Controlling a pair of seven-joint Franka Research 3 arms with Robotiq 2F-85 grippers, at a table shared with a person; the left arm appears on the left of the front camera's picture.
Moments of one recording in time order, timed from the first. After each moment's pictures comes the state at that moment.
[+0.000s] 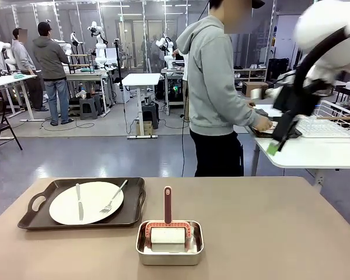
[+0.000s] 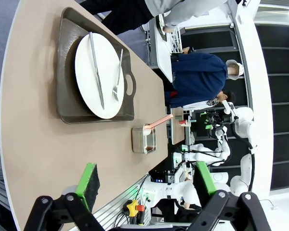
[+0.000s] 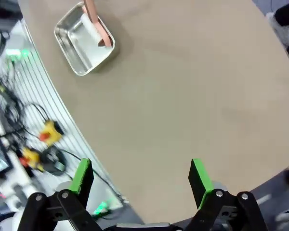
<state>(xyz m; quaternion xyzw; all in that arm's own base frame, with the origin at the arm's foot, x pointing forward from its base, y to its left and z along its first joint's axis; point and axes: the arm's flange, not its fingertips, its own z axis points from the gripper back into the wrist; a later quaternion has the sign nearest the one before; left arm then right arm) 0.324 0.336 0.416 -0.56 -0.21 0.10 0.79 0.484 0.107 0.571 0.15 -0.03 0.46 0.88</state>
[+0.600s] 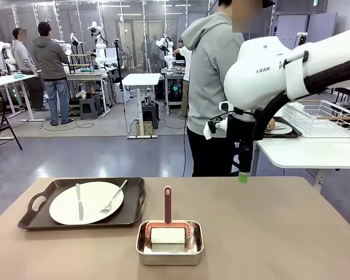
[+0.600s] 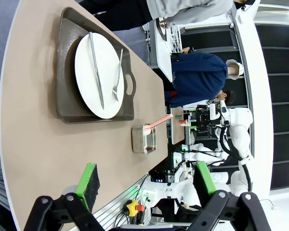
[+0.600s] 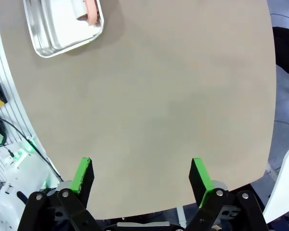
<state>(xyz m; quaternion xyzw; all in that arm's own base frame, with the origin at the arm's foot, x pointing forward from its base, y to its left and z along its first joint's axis) 0.324 0.335 0.416 -0.56 -0.21 0.10 0.79 0.475 0.213 0.510 -0.02 -0.01 0.60 0.80</state>
